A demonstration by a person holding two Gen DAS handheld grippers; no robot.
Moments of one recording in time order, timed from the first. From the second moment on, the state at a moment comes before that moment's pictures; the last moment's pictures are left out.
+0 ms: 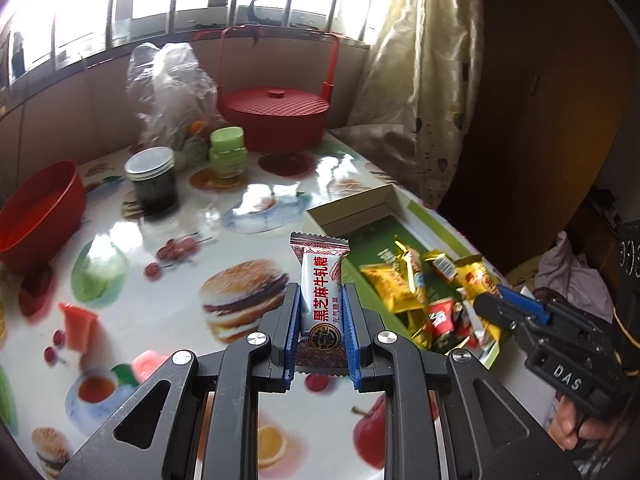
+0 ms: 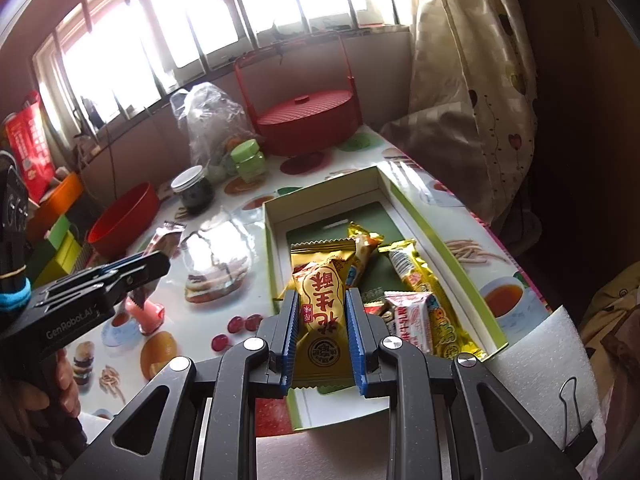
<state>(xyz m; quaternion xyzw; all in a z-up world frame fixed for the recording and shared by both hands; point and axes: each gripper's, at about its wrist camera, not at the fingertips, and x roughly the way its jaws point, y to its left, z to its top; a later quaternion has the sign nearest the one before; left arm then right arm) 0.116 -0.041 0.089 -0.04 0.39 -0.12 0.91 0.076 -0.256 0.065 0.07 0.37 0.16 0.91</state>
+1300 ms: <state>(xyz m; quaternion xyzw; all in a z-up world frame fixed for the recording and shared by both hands) 0.189 -0.110 0.043 -0.04 0.45 -0.18 0.87 0.107 -0.288 0.034 0.06 0.39 0.10 0.91</state>
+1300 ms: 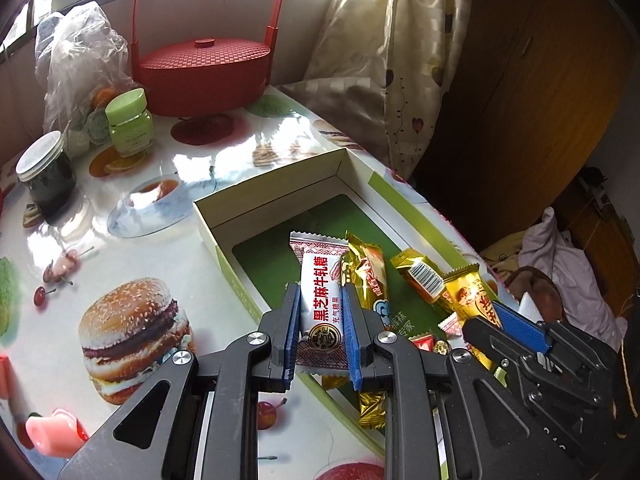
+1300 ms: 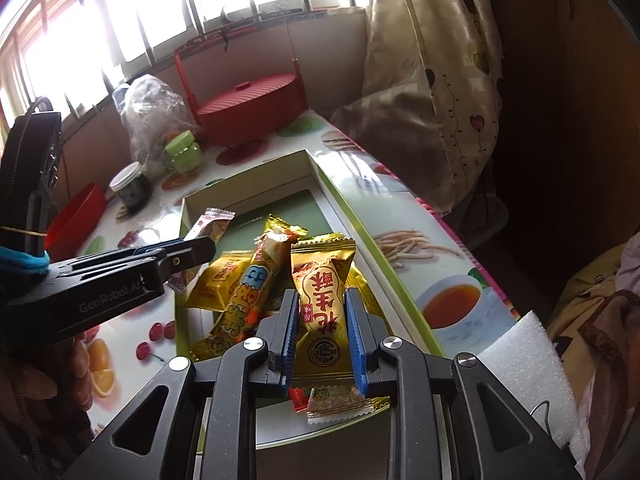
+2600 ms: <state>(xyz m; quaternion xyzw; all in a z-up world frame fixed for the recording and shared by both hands) 0.161 -0.093 0.065 -0.05 0.43 -0.17 0.89 0.096 -0.274 0.049 0.05 0.37 0.10 0.92</state>
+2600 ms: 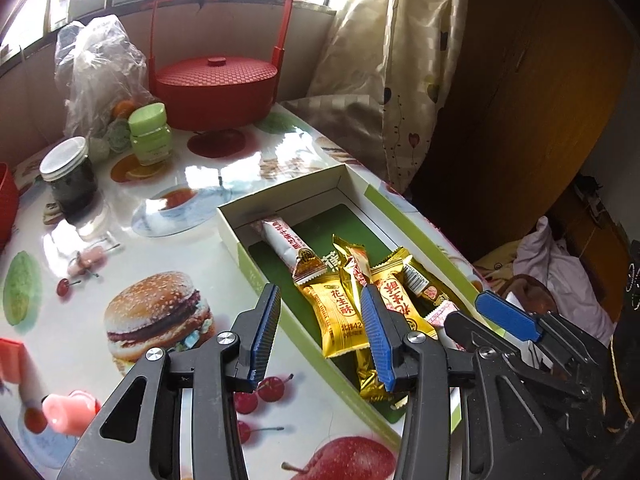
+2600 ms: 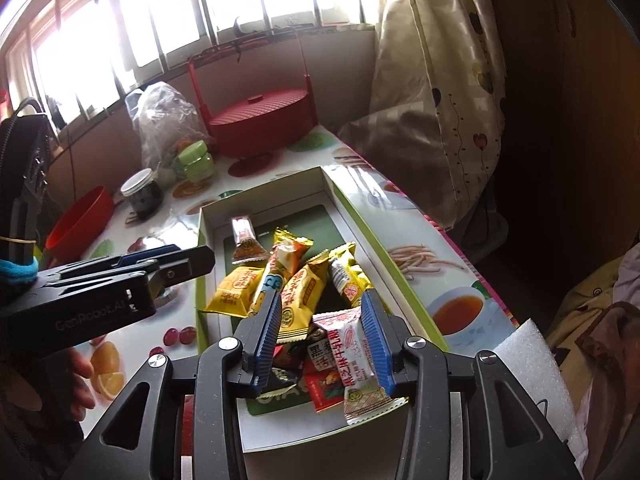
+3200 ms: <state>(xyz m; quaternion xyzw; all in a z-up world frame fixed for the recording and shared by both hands) 0.121 -0.050 0.080 -0.07 0.40 -0.13 0.91 0.078 -0.244 0.059 0.04 0.36 0.14 0.92</state>
